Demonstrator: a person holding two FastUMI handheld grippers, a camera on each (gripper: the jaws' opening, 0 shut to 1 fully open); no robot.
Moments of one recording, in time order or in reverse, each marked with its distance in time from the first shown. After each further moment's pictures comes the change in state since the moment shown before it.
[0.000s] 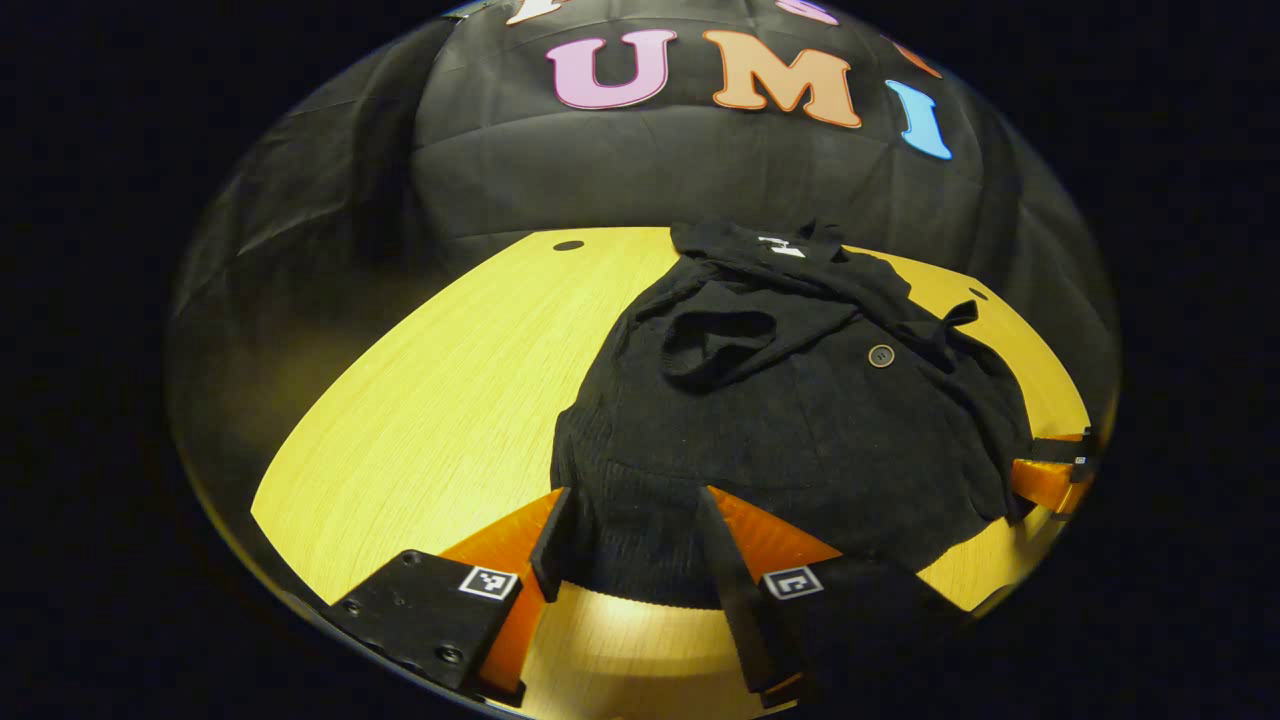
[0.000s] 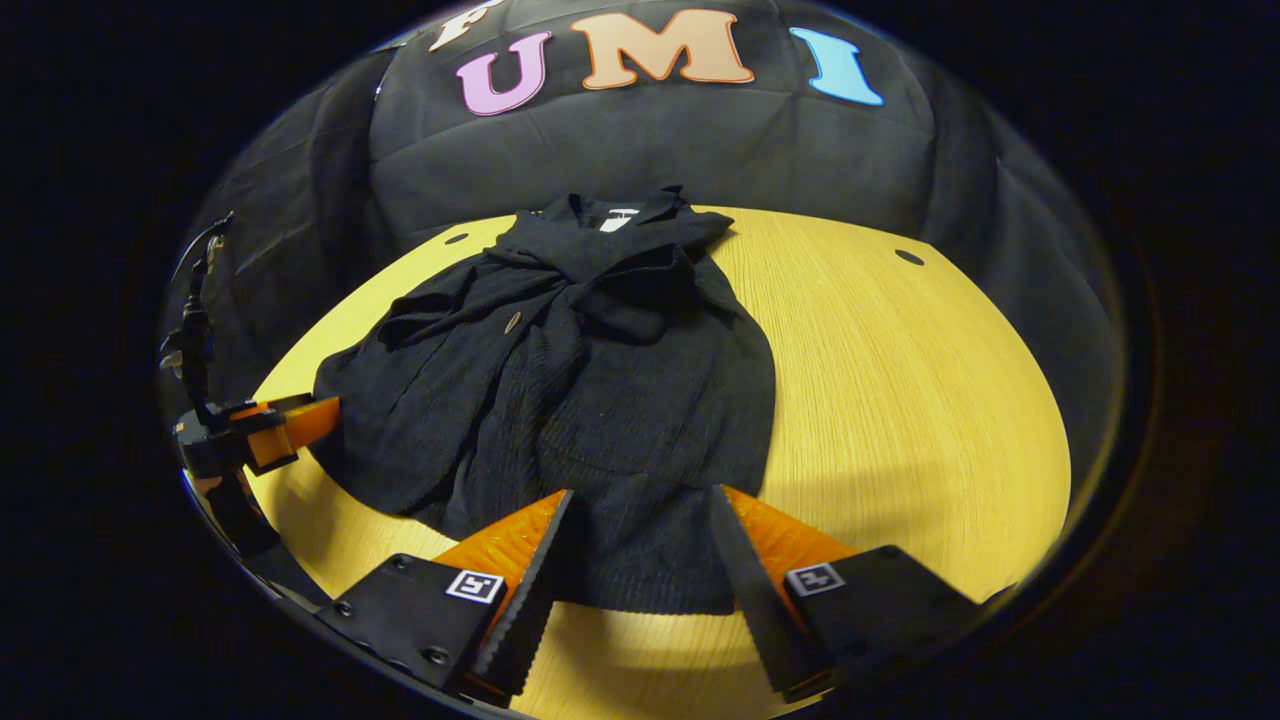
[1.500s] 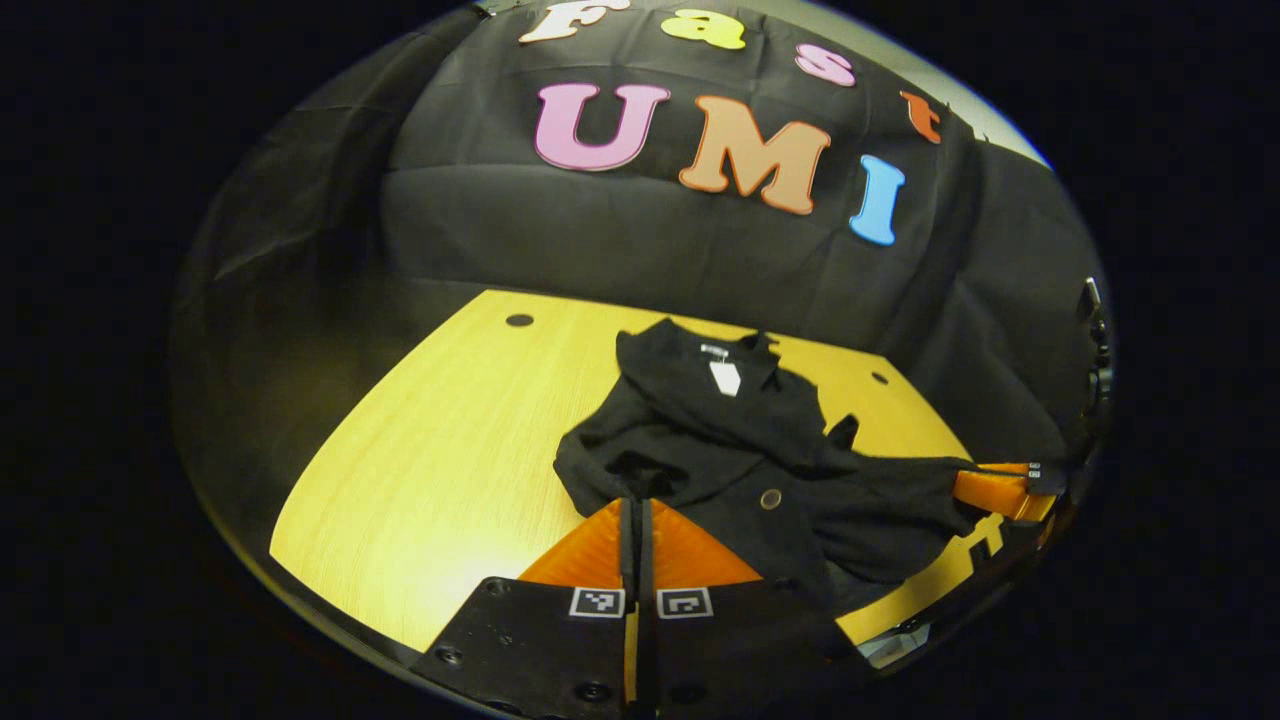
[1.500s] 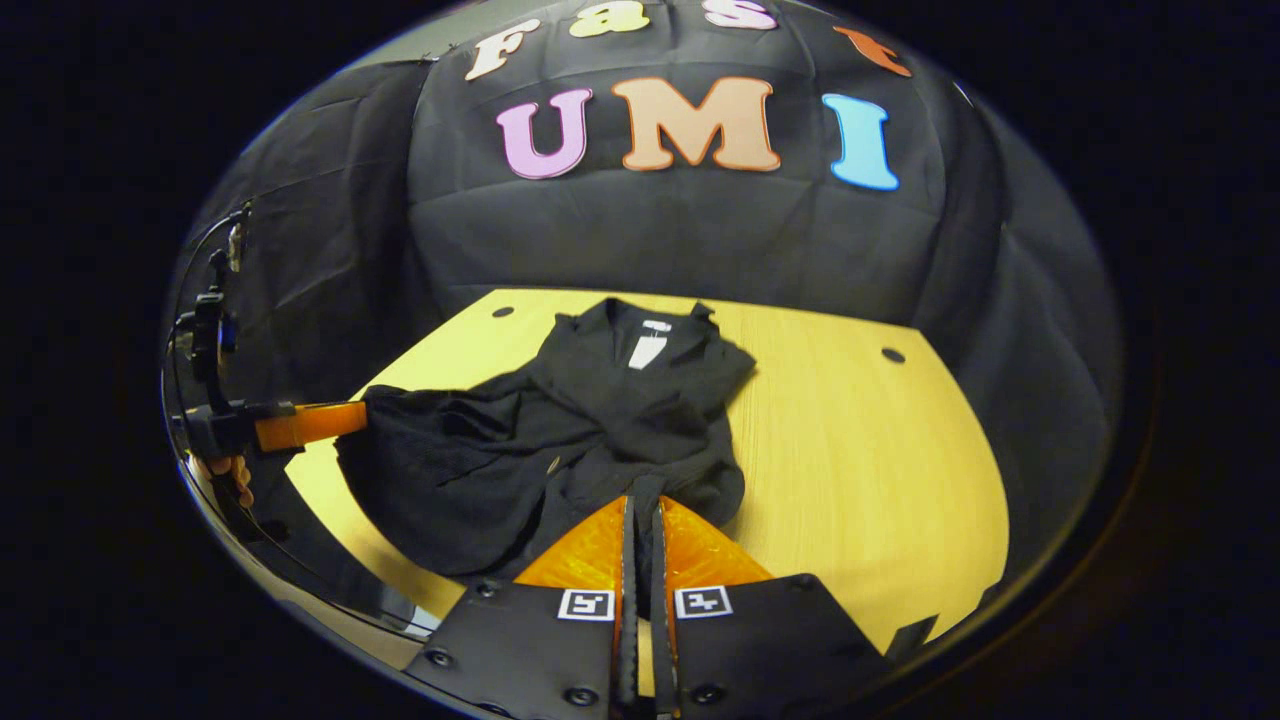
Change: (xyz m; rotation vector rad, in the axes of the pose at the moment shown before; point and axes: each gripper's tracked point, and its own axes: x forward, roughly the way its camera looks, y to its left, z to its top) left arm -0.086 -0.002 0.142 -0.114 -0.162 -0.267; right arm -0.103 0.026 0.180 -0.084 -0.192 -0.017
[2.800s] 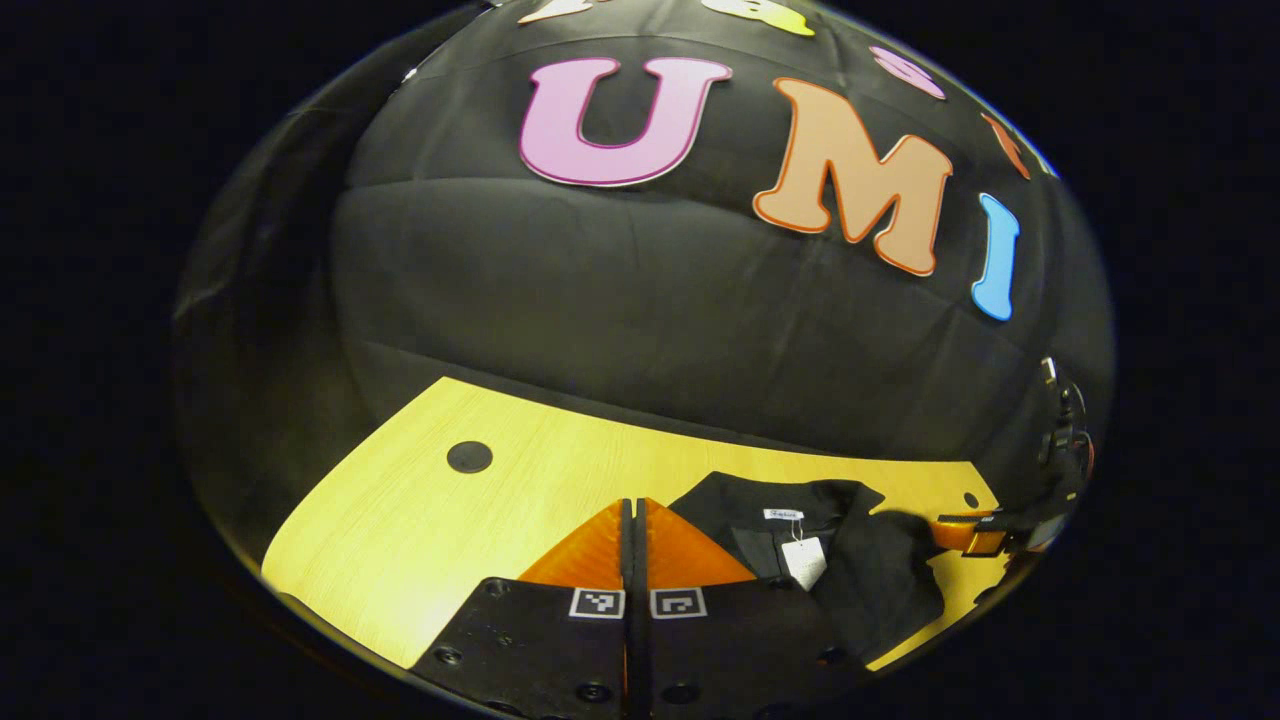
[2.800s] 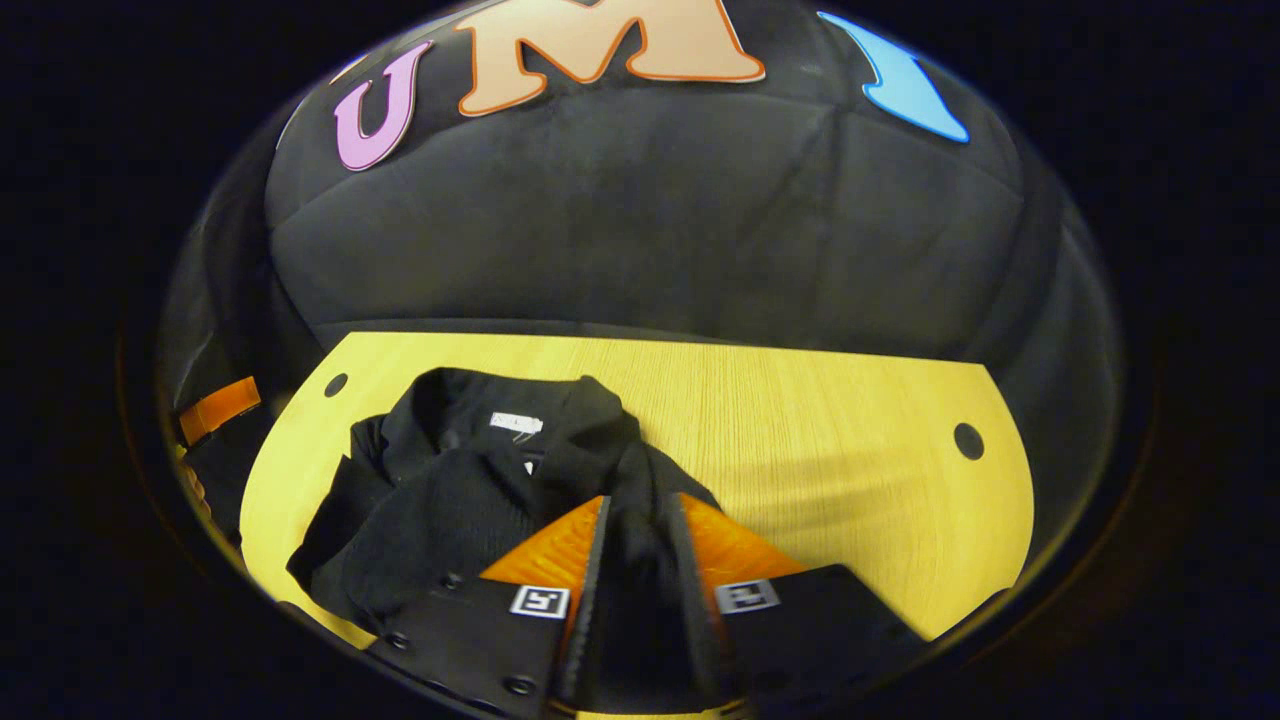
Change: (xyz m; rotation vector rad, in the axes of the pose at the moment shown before) left arm 0.272 0.054 0.136 -0.047 -0.080 0.145; right arm 0.323 -0.127 0.148 0.115 0.162 -0.048
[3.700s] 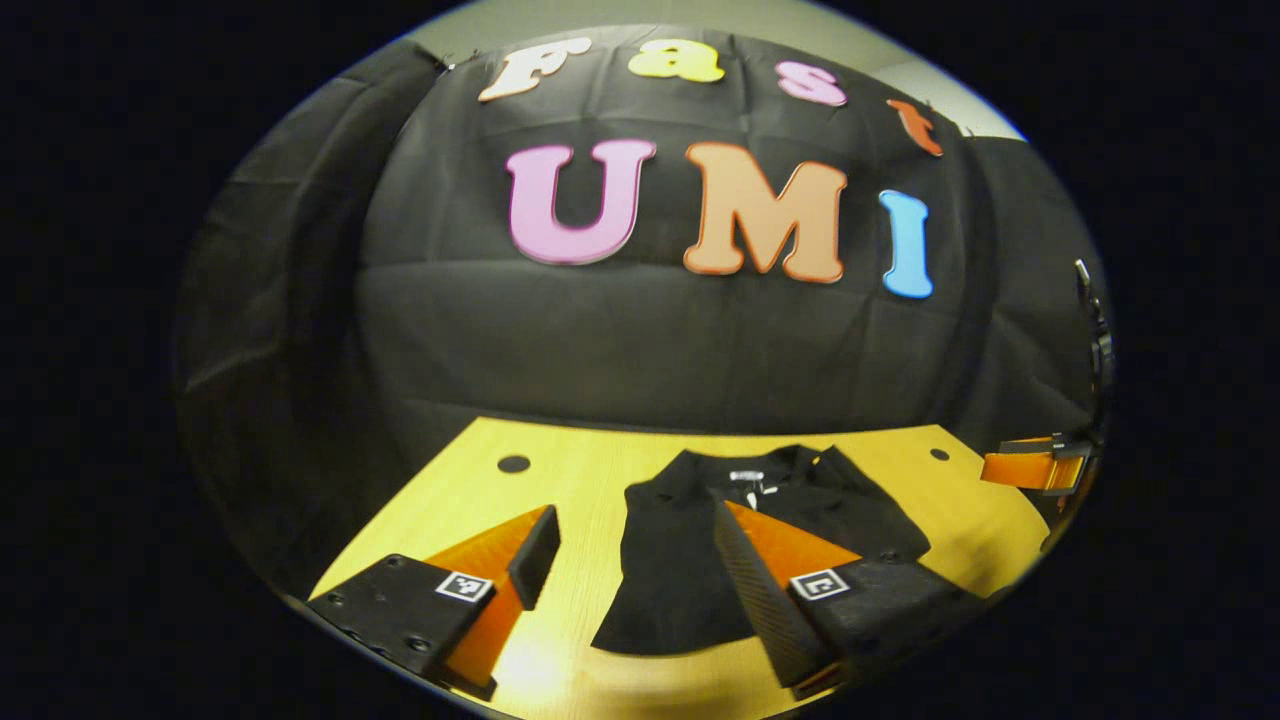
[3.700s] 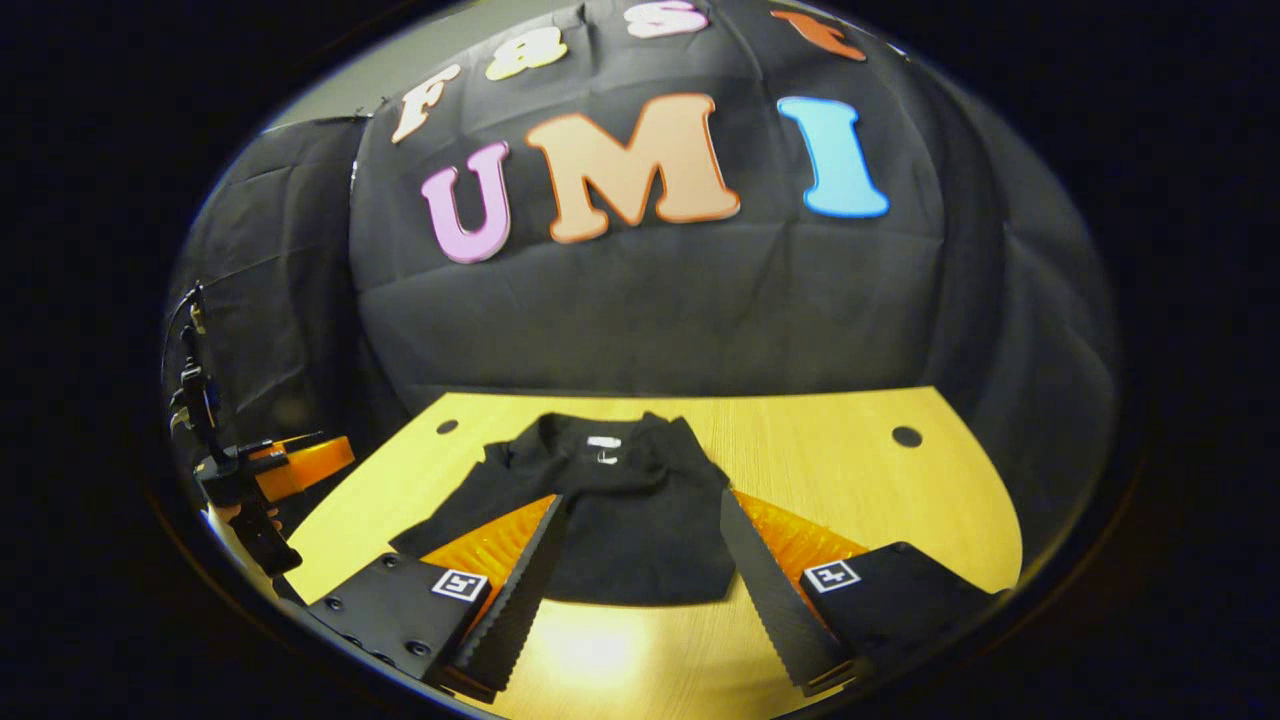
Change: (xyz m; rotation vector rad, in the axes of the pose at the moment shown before) left arm -0.183 -0.038 0.008 0.192 -0.234 -0.061; right arm -0.233 0.031 -0.057 0.049 -0.389 0.092
